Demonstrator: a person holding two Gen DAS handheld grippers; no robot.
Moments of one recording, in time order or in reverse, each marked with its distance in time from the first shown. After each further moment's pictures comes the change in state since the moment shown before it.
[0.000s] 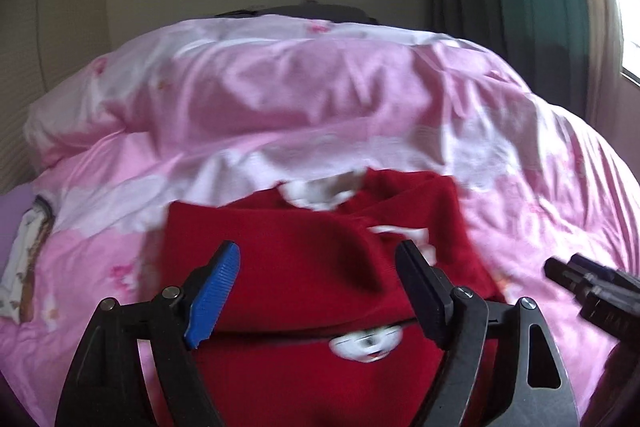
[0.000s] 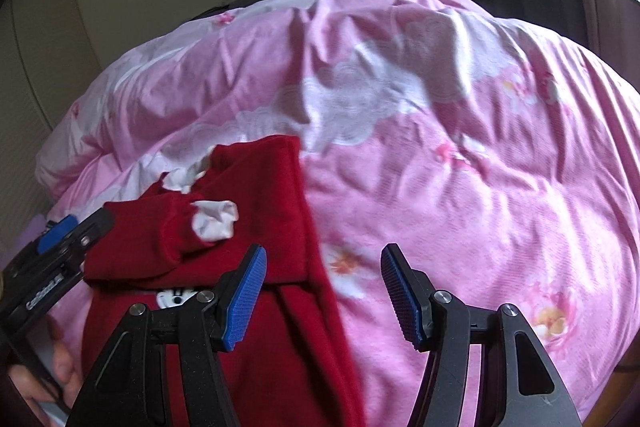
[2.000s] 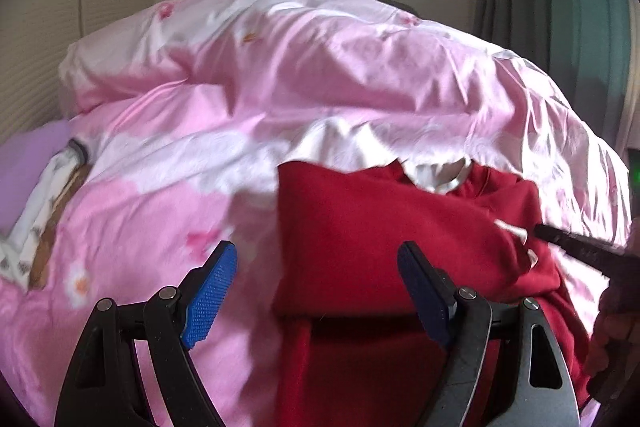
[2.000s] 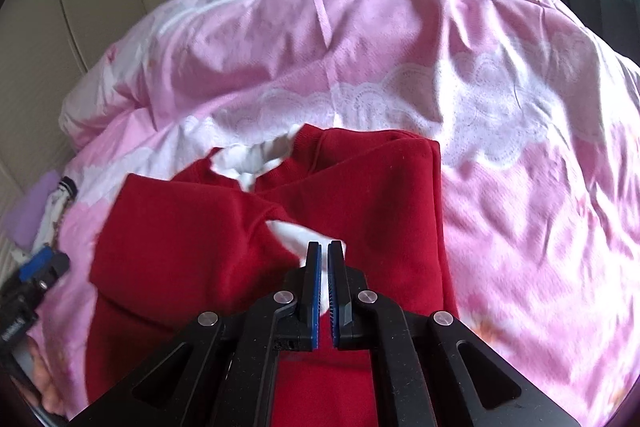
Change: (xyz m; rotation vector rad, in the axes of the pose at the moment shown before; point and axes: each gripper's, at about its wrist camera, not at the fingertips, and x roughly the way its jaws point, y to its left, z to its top) left arm 0.023 0.108 -0.021 -0.141 0.044 0.014; right arm 0.099 0.078 0.029 -0.154 0.127 0.125
